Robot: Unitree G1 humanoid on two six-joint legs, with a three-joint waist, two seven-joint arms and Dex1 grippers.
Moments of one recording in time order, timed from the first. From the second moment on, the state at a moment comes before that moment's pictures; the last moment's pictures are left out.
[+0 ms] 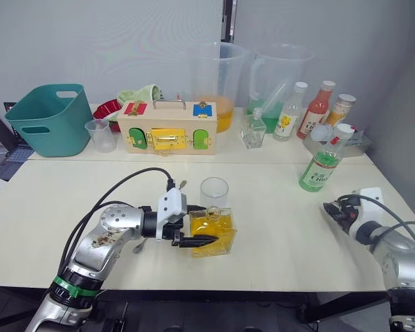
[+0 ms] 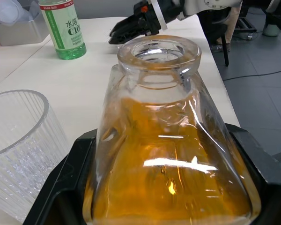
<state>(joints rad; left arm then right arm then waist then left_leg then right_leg) -0.43 0.59 -0.18 -0.19 -0.39 0.33 -1.13 -0.30 -0.61 -0.33 0.28 0.30 0.36 0.50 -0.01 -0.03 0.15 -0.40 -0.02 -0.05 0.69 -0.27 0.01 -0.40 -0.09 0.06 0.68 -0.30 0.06</state>
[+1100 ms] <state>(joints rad) -0.39 0.58 -0.16 -0.18 -0.41 0.31 -1.12 -0.26 -1.04 -0.37 -0.06 0.62 0.67 1.04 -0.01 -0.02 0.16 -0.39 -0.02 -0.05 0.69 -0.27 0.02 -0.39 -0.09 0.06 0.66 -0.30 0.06</state>
